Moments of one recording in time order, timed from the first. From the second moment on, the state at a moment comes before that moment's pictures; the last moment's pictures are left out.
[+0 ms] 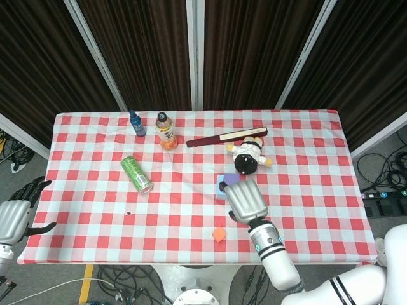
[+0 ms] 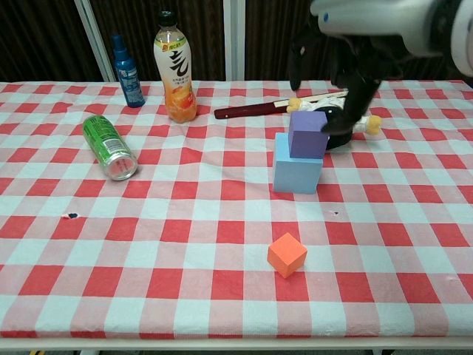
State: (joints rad) left arm -0.14 -1.04 -0.02 -1.60 1.48 1.37 -0.17; right arm 0.98 -1.41 0.18 -2.35 -0.51 1.54 -1.10
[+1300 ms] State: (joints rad) left arm -0.13 -1.08 -0.01 -1.53 1.45 1.34 -0.17; right arm 0.99 -1.40 -0.09 -1.94 -0.93 0.89 -0.83
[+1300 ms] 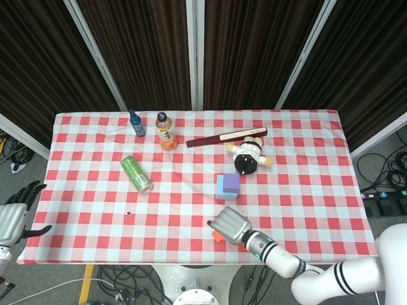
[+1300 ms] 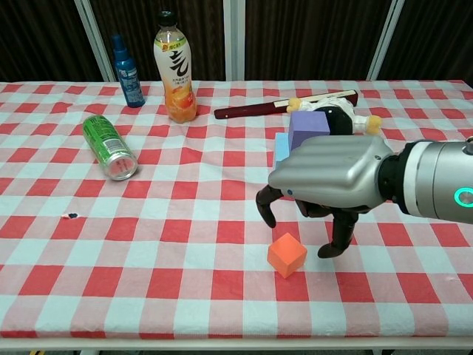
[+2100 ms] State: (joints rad) left arm -0.13 -1.08 0.00 -1.51 1.45 1.33 -0.18; right arm 1.03 -1.49 -0.09 -1.85 -0.84 0.86 -0.80
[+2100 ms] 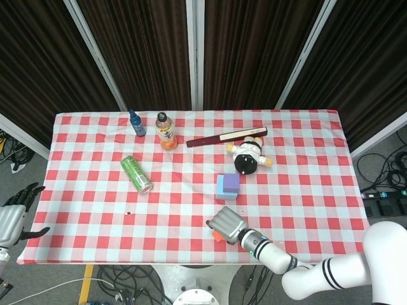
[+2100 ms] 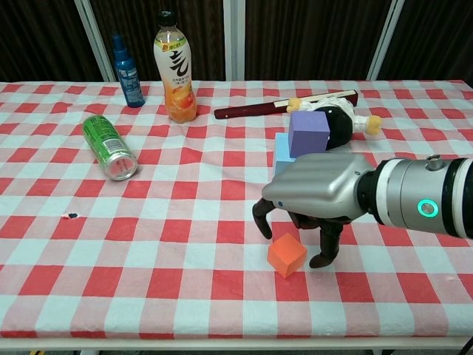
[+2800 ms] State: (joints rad) left arm -0.13 -1.08 0.00 -1.49 1.43 1.31 -0.19; right arm 1.06 -1.54 -0.09 -1.79 -0.80 0.86 -0.79
